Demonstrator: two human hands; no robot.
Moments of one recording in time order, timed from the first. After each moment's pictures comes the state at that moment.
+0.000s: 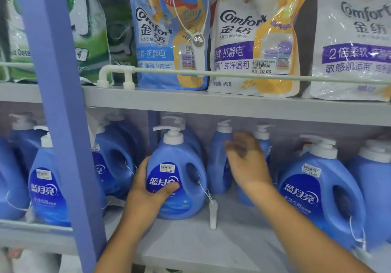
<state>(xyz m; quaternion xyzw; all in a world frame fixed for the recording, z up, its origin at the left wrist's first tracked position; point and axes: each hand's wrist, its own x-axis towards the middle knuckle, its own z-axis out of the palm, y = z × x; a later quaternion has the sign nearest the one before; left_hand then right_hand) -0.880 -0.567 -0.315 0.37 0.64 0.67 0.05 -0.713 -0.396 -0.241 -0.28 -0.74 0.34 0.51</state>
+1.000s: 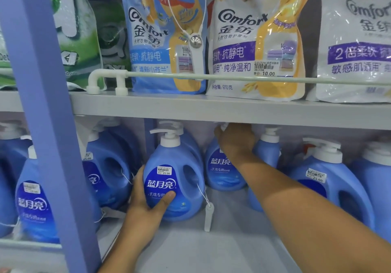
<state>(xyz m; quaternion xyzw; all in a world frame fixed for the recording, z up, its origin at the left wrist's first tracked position) -0.889 -0.557 -0.335 0.38 0.63 0.67 0.06 -0.789 -0.312 -0.206 -0.48 -0.77 -0.01 0.42</state>
